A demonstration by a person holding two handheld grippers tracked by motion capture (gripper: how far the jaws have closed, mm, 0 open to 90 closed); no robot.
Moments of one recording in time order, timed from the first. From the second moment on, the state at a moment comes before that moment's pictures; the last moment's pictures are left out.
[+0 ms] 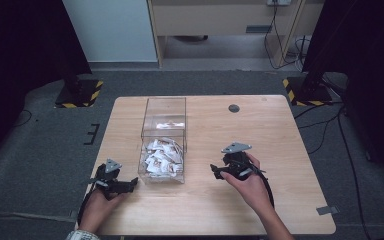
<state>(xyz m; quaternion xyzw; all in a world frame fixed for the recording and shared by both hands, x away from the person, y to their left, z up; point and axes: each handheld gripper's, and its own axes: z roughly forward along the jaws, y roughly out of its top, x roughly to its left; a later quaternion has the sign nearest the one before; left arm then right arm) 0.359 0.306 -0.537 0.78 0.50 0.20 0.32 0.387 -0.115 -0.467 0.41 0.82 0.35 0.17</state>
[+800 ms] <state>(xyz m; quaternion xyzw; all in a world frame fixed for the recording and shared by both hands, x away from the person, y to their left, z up) 0.360 0.306 -0.537 0.78 0.50 0.20 0.32 0.403 -0.066 -0.414 0.37 0.83 0.37 0.18</state>
